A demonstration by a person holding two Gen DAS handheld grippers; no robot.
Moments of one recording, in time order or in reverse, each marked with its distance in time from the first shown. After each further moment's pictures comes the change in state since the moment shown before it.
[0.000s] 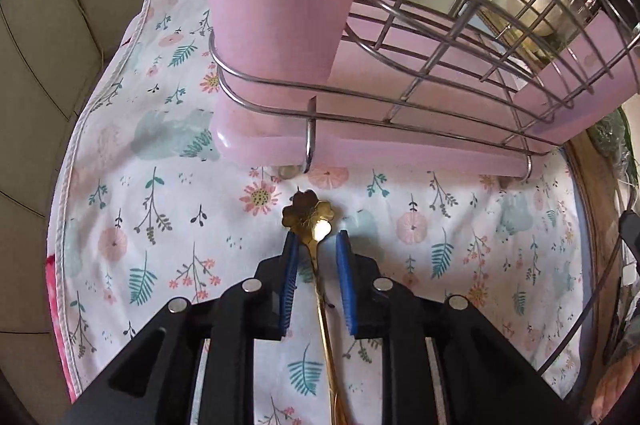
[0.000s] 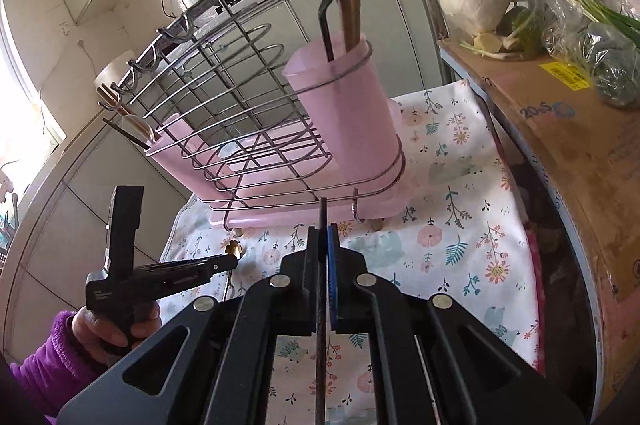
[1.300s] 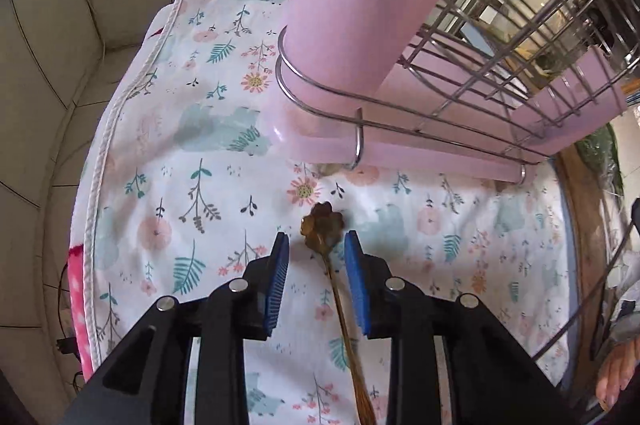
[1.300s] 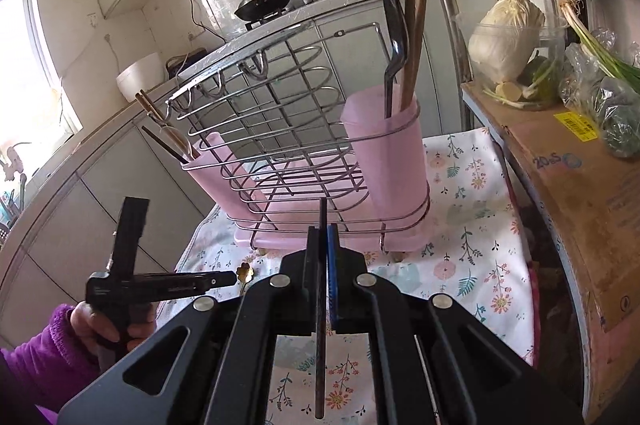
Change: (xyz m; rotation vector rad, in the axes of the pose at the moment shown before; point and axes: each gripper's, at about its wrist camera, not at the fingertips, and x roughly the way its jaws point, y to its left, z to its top) left arm -0.017 0.031 -0.002 -0.042 -0.003 -0.050; right arm -0.023 0.029 0.011 -0.106 -0.091 0.030
